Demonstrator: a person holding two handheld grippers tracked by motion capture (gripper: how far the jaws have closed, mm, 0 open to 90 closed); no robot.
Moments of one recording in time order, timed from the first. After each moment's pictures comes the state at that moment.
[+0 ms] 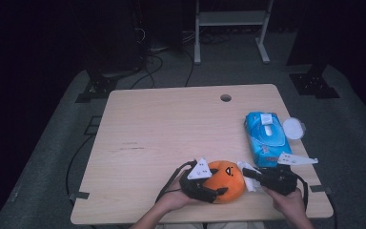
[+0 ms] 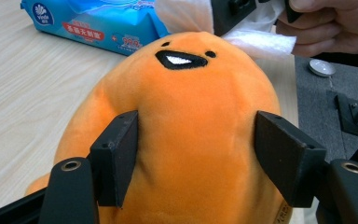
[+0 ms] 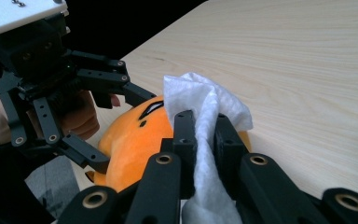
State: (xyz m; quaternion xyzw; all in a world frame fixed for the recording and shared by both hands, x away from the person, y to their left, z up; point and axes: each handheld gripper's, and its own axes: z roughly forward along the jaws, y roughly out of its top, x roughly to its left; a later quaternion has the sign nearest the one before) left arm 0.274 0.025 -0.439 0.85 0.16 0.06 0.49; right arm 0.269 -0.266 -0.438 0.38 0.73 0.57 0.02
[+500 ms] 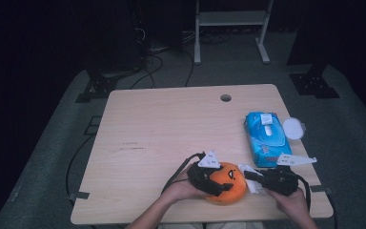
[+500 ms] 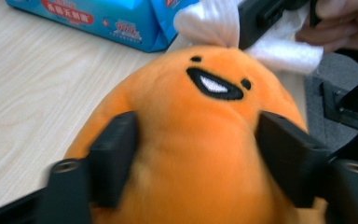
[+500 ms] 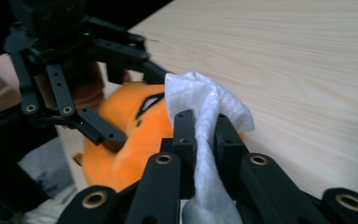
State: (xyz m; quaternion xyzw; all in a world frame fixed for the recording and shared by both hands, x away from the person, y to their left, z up) left arm 0.302 0.000 -0.437 0.88 0.16 0.03 0.45; right arm 0.271 -0.276 -0.443 0.38 0.75 0.54 0.02
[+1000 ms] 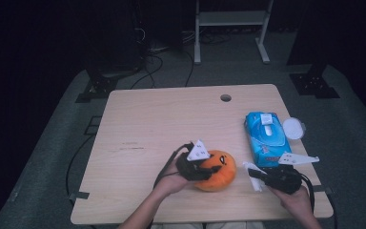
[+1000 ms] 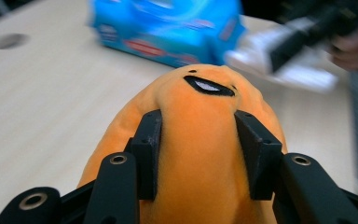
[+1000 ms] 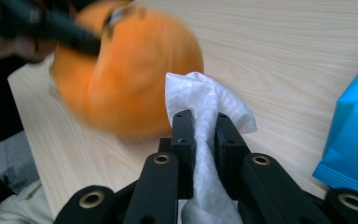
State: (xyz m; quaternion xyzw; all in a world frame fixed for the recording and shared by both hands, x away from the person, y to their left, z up) left arm 0.318 0.042 -0.398 0.85 0.20 0.13 0.46; right arm 0.275 -0.281 -0.444 0.38 0.77 0.51 0.06
